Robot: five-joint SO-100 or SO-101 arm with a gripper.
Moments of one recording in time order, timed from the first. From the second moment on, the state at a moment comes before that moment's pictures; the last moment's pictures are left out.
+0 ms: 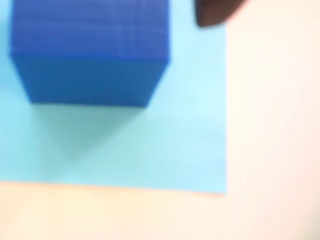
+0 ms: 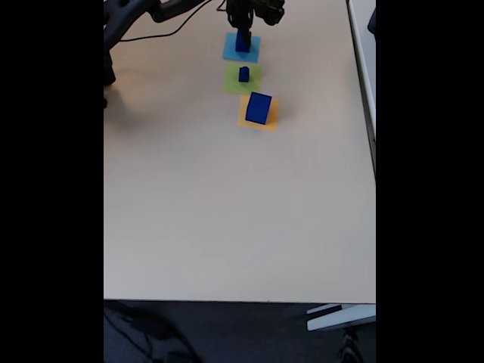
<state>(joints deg) -22.2 39.2 23.5 76.9 117.0</state>
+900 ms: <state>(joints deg) -12.3 46.7 28.3 79.5 103.7</state>
